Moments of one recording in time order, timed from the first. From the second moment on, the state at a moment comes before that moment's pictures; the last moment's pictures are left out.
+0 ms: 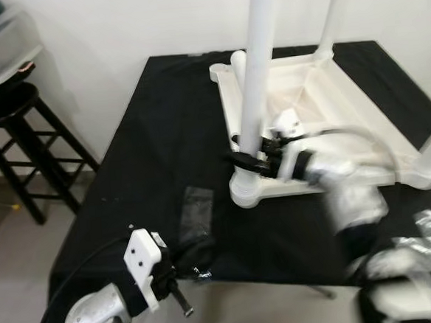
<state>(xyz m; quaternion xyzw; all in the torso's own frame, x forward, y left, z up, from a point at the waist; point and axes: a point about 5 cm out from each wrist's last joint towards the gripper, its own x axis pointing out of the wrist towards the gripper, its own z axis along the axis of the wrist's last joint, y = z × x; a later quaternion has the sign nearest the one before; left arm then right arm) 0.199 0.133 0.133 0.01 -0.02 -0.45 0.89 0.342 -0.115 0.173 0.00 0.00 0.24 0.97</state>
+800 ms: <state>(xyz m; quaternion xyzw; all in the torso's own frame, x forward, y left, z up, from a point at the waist) 0.200 0.133 0.133 0.01 -0.02 -0.45 0.89 0.333 -0.109 0.179 -0.02 0.02 0.24 0.97</state>
